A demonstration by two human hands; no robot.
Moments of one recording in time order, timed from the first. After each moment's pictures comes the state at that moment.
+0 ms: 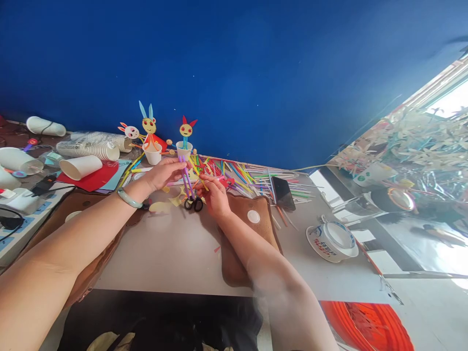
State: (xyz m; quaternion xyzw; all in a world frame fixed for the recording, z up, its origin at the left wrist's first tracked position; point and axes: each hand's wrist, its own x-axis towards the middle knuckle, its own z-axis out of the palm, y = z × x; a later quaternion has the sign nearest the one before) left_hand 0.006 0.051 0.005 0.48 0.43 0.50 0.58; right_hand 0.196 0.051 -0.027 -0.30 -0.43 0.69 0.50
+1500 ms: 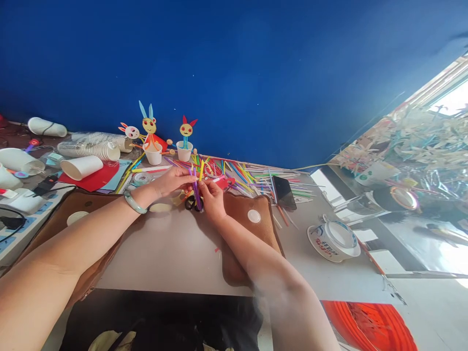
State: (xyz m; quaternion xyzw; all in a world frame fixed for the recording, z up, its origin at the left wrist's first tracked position) left_hand 0.024 0.041 -0.007 0.58 0.40 0.43 0.57; right_hand 0.188 0.036 -0.033 -0.38 -0.53 0.57 0.50
